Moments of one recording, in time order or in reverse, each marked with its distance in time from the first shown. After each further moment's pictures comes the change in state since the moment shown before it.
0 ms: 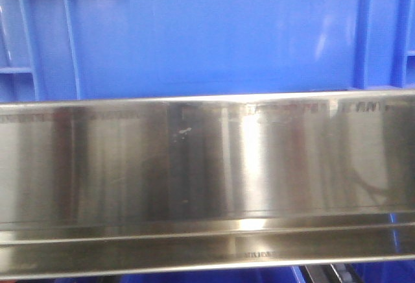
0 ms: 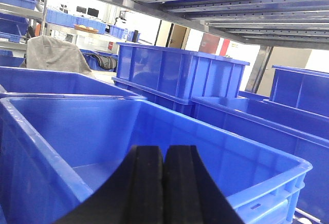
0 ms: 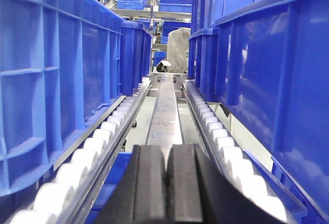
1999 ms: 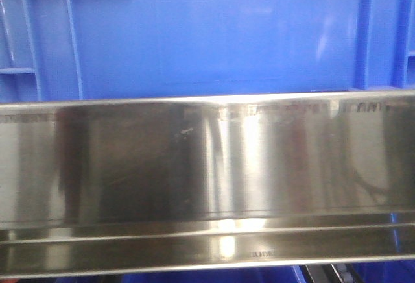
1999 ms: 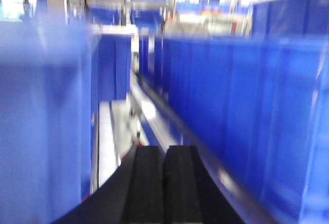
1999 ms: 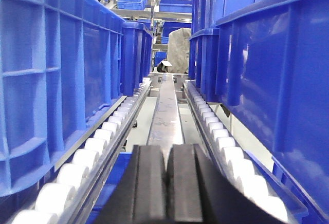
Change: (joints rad) left arm 0.448 -0.532 0.384 -0.591 0.308 0.771; right arm 0.000 -0.002 0.000 0.002 0.004 0.000
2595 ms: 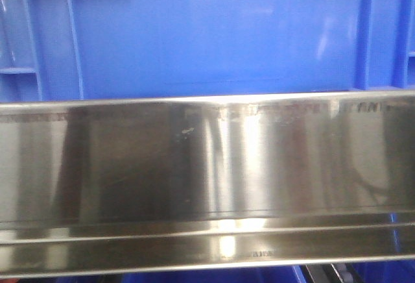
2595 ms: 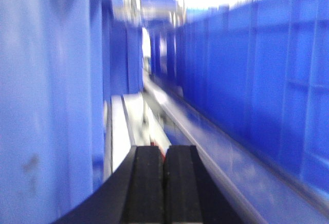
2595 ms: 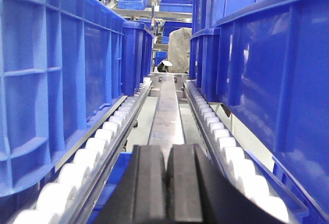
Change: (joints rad) left arm 0.000 0.000 0.218 0.049 -0.316 0.000; right arm 0.000 0.000 0.000 0.000 0.000 0.000
